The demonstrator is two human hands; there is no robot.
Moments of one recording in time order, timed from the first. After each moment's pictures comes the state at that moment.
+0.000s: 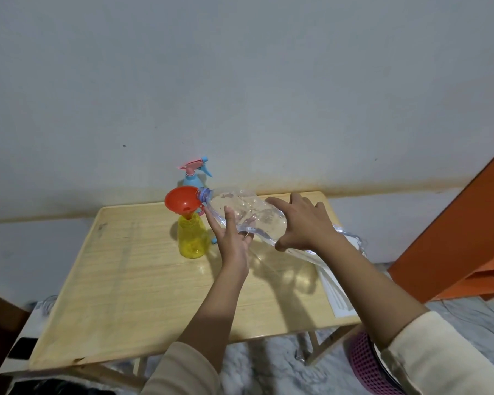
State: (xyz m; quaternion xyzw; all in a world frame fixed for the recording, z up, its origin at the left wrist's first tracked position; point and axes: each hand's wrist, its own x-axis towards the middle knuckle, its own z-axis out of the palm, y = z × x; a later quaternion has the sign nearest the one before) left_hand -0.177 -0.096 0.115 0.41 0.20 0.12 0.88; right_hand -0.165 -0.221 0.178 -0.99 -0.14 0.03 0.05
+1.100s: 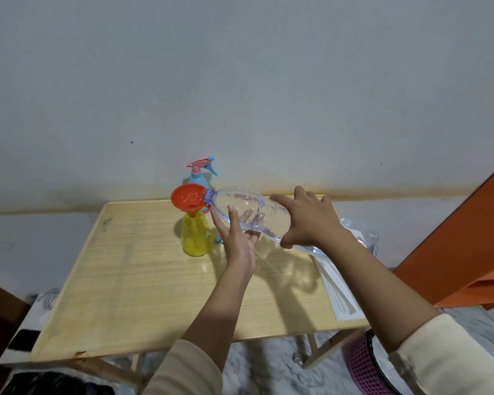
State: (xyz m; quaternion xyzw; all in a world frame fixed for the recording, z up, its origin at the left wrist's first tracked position) left_hand -0.180 -0.096 0.121 0.36 0.19 0.11 0.91; right_hand -0.165 -0.214 0.195 -0.99 -0.15 0.03 0.00
